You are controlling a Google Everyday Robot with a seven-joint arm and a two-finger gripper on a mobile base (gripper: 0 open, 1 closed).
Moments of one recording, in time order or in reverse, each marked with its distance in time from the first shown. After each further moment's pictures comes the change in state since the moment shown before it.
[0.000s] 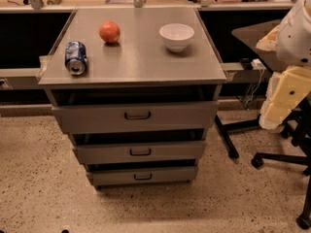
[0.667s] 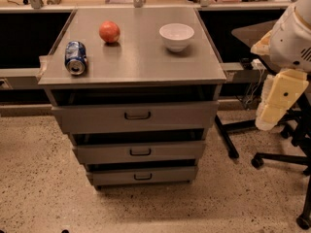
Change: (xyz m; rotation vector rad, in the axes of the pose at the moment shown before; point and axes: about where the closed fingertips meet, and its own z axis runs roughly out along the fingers) arm 0.000 -0.002 0.013 -0.034 0.003 -0.011
